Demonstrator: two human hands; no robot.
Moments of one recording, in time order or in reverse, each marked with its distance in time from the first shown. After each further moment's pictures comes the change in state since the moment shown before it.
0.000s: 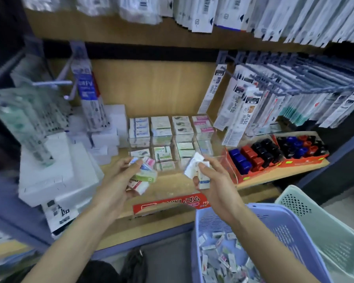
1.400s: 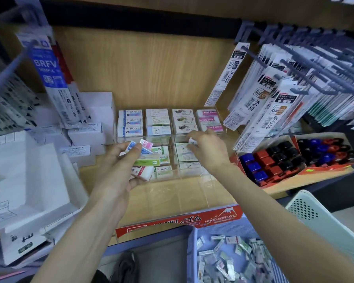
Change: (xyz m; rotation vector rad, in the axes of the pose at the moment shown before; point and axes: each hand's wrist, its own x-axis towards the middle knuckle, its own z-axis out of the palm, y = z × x) left_hand 0.068 0.001 0.036 -0.068 0.208 -0.006; right_hand 0.154 -0.016 -0.007 -1.740 0.022 -0.464
